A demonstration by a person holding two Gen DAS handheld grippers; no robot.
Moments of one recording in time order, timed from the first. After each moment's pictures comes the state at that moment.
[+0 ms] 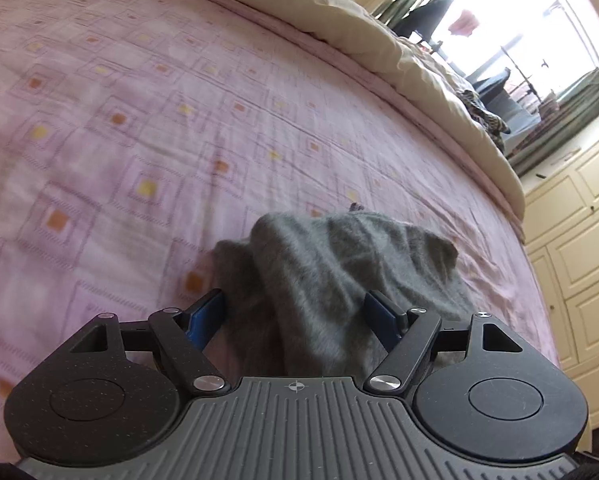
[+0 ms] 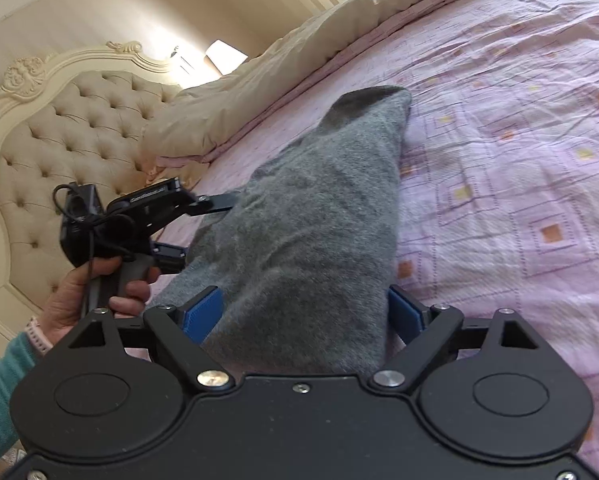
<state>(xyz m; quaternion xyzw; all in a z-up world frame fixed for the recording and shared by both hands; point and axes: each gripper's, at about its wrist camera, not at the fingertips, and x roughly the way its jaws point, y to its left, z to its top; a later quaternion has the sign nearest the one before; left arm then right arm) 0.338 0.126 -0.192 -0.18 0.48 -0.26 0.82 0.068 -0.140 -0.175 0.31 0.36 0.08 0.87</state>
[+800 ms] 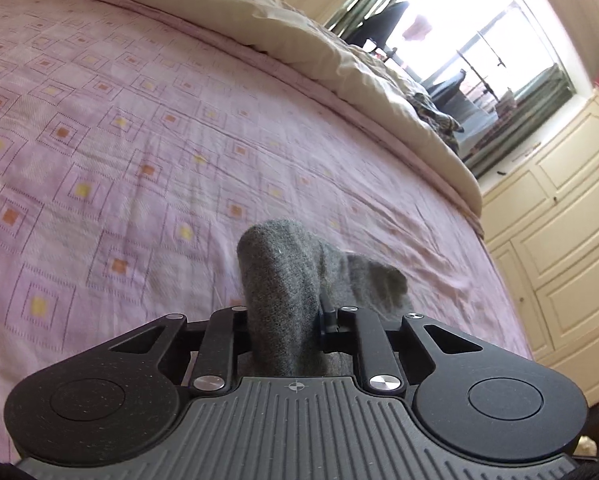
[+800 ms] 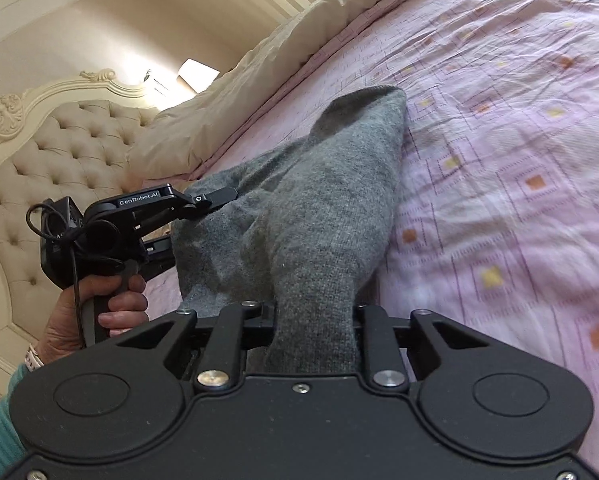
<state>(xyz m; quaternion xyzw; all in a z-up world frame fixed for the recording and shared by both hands) 0.294 0.106 -0.162 -0.19 0.44 -0.31 0.82 0.043 -0.126 -0.161 0.36 0.37 0.03 0.86</state>
